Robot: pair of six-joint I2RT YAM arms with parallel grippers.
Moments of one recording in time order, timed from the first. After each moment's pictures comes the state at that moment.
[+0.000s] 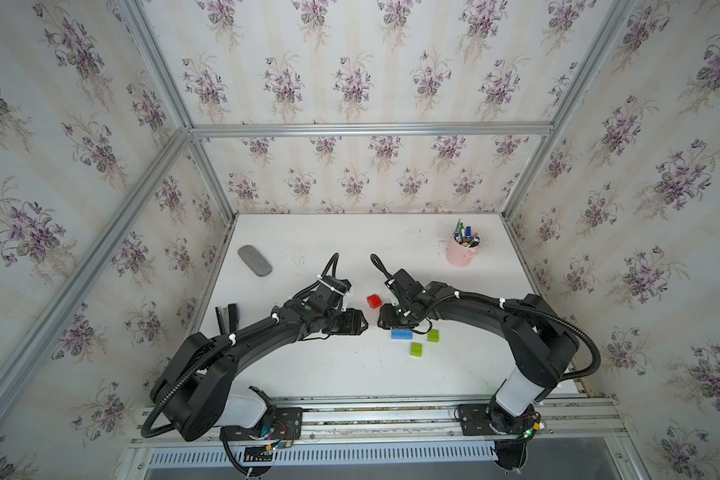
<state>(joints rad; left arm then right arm) -0.63 1.40 0.77 -0.37 0.31 -0.55 0.77 1.69 1.02 -0.52 -0.20 0.64</state>
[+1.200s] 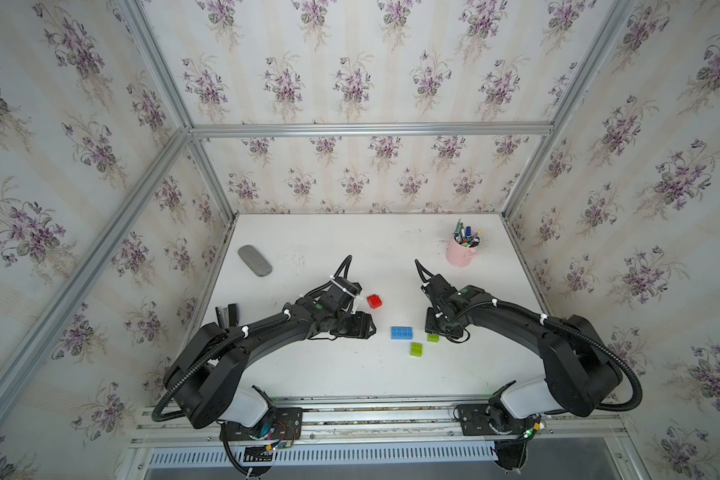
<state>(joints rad) -0.70 1.47 0.82 -0.39 0.32 -0.55 0.57 1.49 0.83 -0.75 0.08 0.77</state>
